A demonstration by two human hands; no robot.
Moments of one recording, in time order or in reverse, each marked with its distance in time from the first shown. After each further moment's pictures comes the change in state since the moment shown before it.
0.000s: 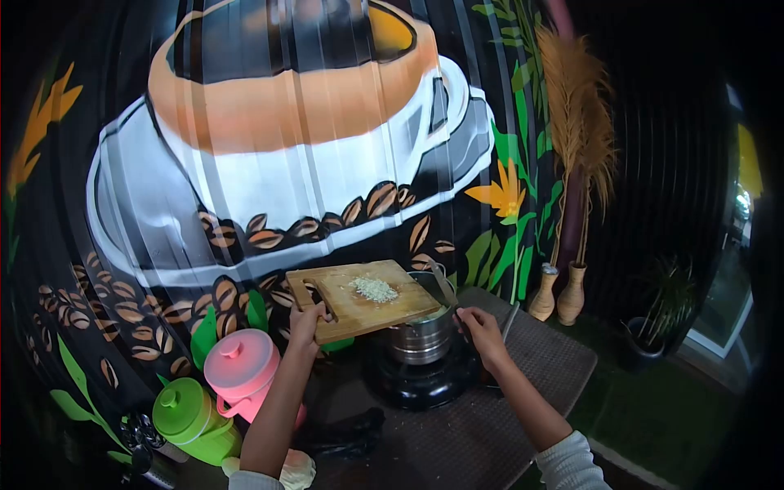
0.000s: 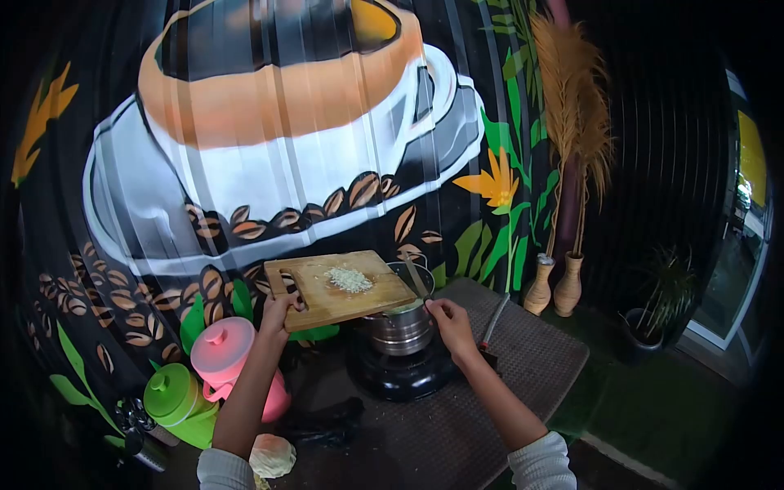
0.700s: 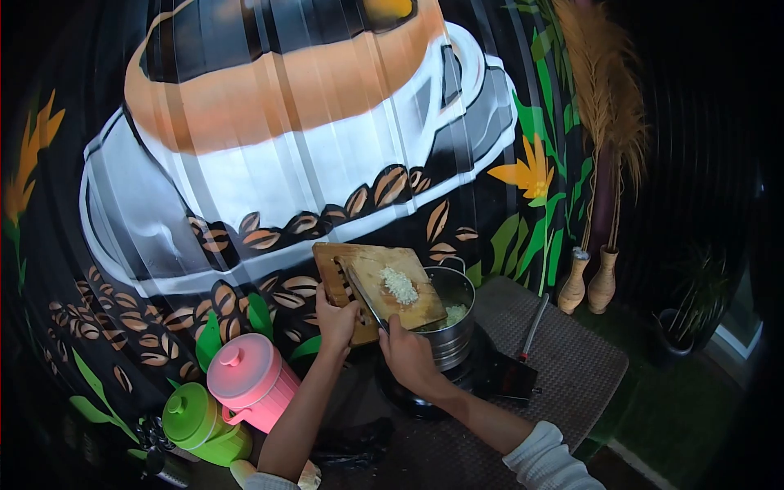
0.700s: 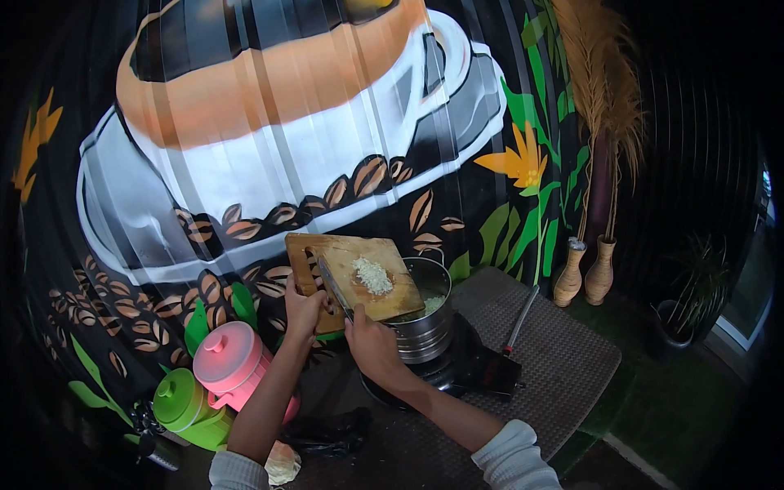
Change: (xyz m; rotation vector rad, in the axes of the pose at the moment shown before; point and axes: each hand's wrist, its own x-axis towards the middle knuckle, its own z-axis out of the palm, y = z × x) left_hand 0.022 -0.038 0.071 0.341 0.101 0.248; right_hand 0.031 0.033 0.128 -0.755 -0.089 -0.558
